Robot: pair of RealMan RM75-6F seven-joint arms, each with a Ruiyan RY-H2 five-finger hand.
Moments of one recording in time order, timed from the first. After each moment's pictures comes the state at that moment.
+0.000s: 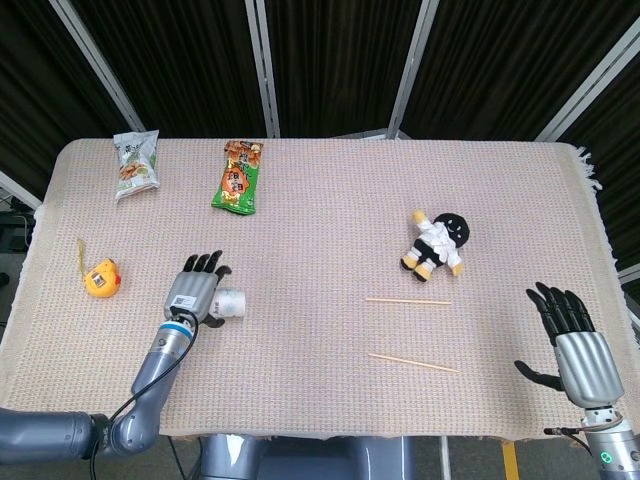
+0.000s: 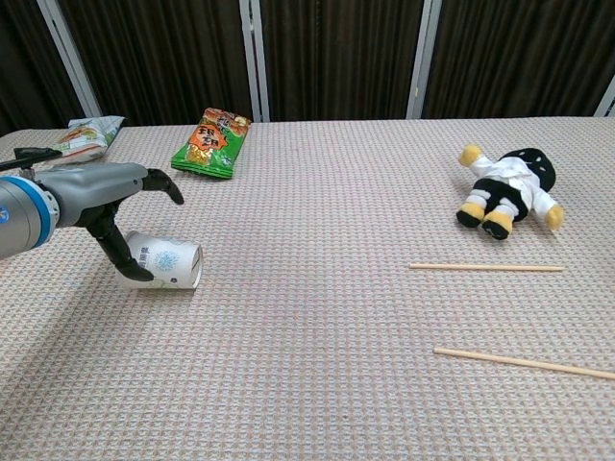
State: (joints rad) left arm -0.78 -1.53 -0.16 -1.78 0.59 1.19 0.78; right arm 0.10 -1.13 0.03 -1.59 -1.61 1.52 0.08
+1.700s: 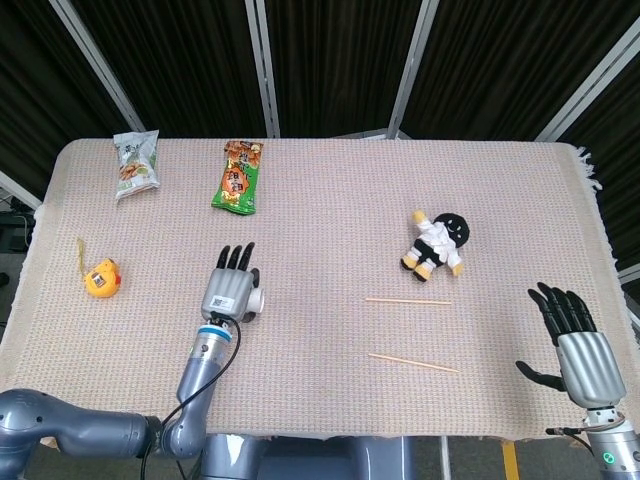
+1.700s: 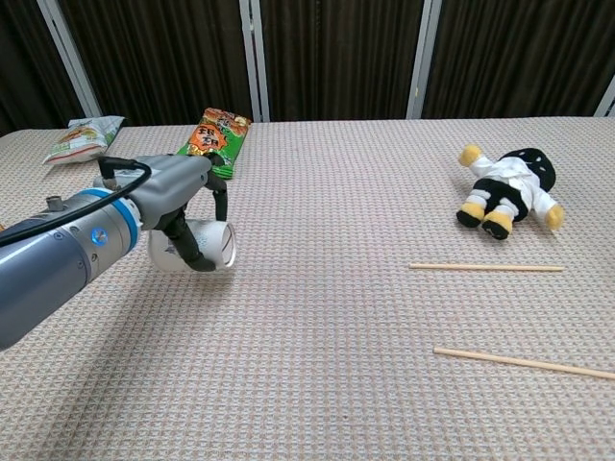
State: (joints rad) left arm -0.84 -1.79 -0.17 -1.61 0.71 1.35 0.82; right arm 0.10 -1.12 0.03 -1.60 -1.61 1.51 0.10
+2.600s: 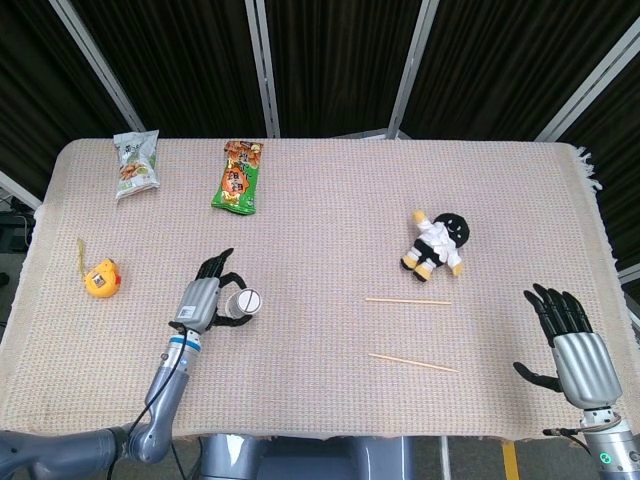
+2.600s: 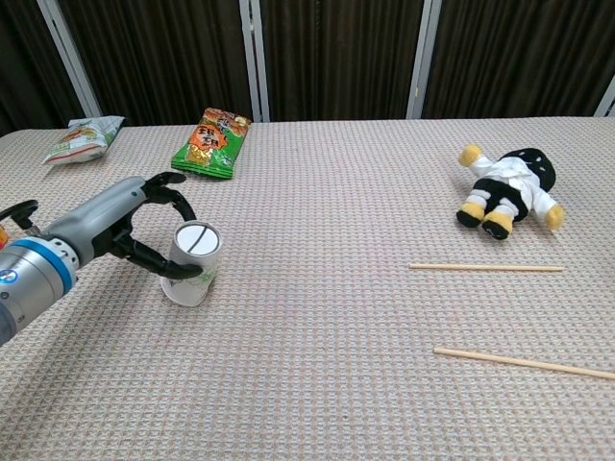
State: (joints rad) left arm -0.59 -1.78 -0.13 -1.37 1.08 1.20 0.04; right arm 0.10 -1.12 0.02 -1.60 -1.62 1.51 0.08
